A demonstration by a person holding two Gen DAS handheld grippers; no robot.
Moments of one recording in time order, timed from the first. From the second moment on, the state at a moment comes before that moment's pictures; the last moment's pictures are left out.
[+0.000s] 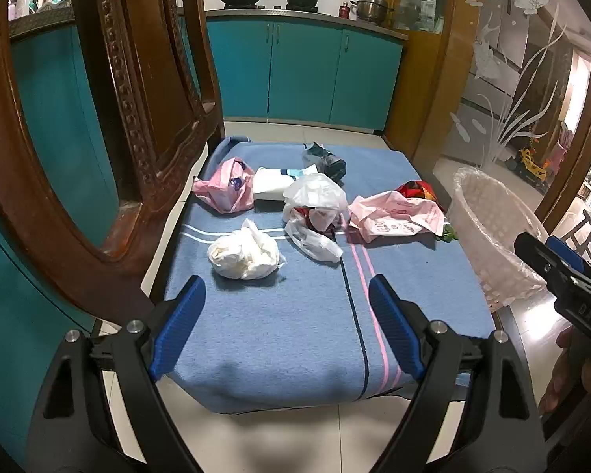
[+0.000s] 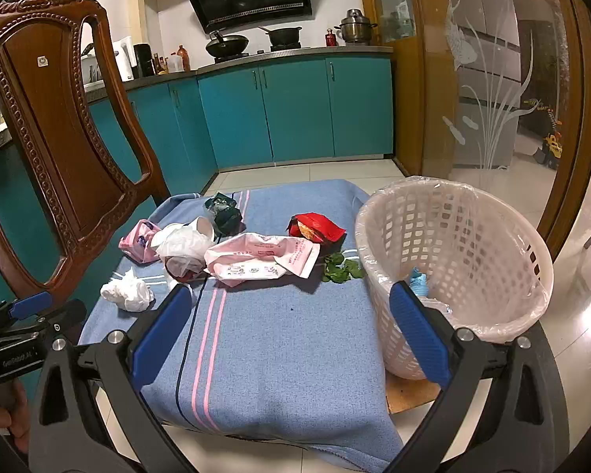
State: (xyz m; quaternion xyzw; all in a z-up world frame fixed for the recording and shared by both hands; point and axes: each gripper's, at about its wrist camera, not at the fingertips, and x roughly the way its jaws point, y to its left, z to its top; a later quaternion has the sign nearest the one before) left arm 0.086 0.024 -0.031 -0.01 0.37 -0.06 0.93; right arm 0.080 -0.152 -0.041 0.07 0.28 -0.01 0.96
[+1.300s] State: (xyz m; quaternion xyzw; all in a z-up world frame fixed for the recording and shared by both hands) left arm 0.185 0.042 -0.106 0.02 0.44 -0.03 0.90; right arm 0.097 -0.141 -0.053 0.04 0.30 0.01 0.95
